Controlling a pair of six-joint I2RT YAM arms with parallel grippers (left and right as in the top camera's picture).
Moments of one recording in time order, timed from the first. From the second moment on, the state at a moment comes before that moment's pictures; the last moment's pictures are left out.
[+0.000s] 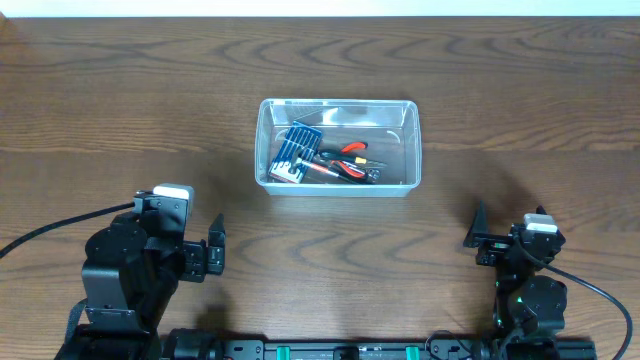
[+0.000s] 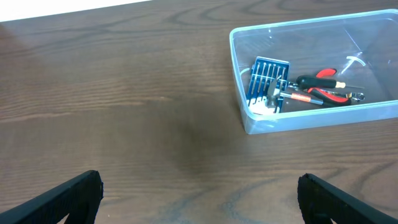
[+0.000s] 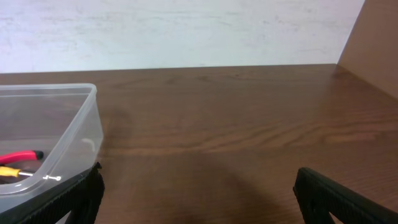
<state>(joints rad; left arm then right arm) -0.08 0.58 0.94 -1.00 0.02 0.10 0.06 0.01 0.07 -0.21 0.18 0.04</state>
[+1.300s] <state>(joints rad) -0.08 0.03 0.55 -0.90 0.07 0.11 0.06 0.01 0.07 -0.21 0.18 0.04</state>
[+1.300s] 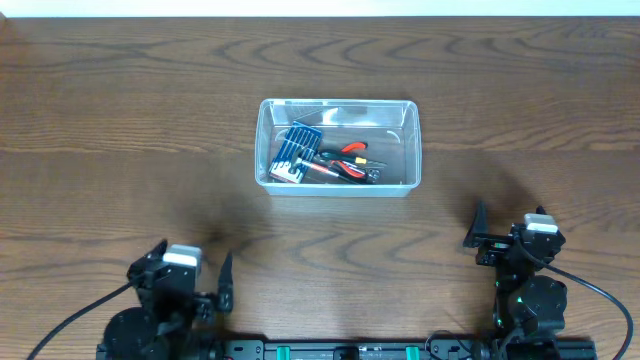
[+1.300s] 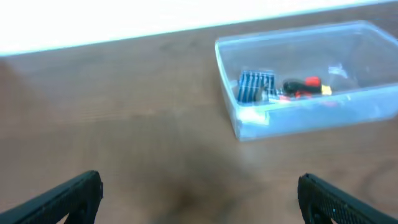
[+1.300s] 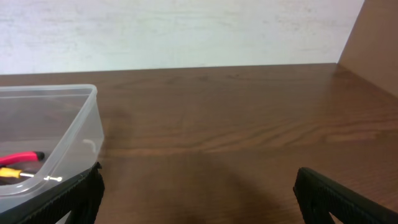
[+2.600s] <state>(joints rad) -0.05 0.01 0.02 -0.11 -0.03 -0.11 0.06 0.01 0.07 -0.21 0.18 0.04</state>
